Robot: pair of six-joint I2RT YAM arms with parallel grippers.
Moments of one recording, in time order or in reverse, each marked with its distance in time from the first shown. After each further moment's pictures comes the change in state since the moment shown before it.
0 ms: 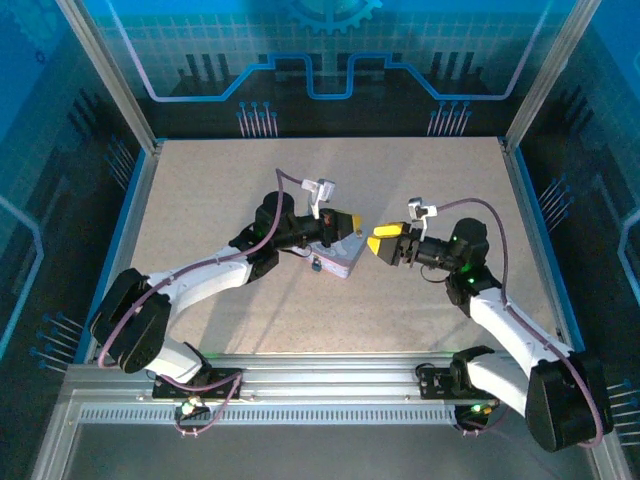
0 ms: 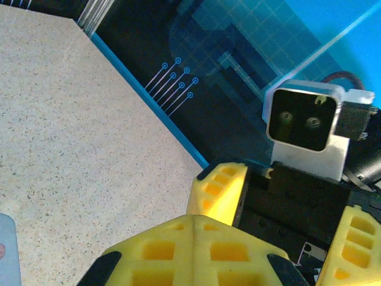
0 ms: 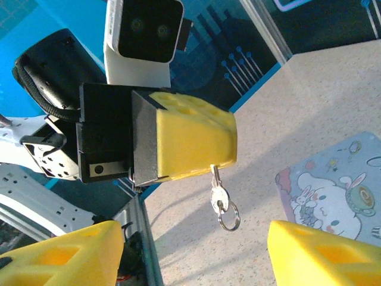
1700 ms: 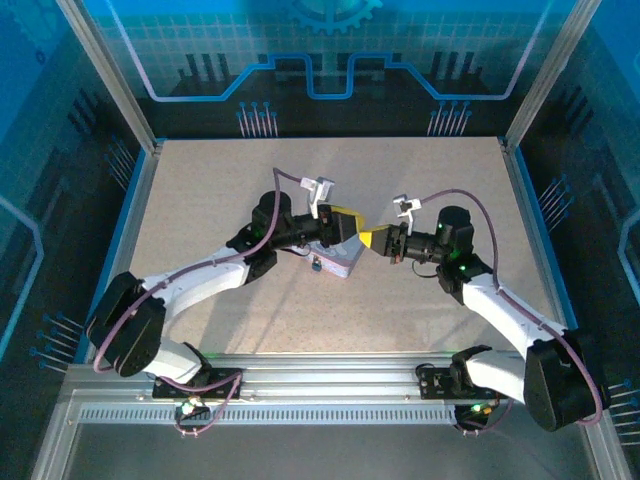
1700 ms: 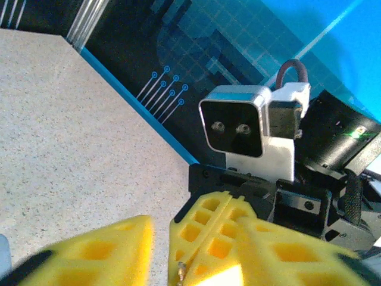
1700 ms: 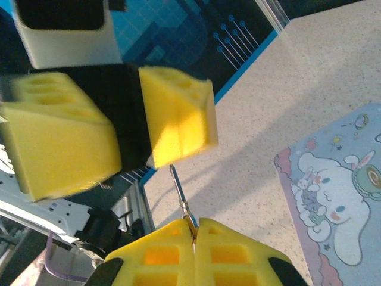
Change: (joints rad) left arm -0.004 -0.043 0.000 -0.013 -0.001 0.049; right arm 0.059 0.099 0.104 -0.178 0.036 -0.080
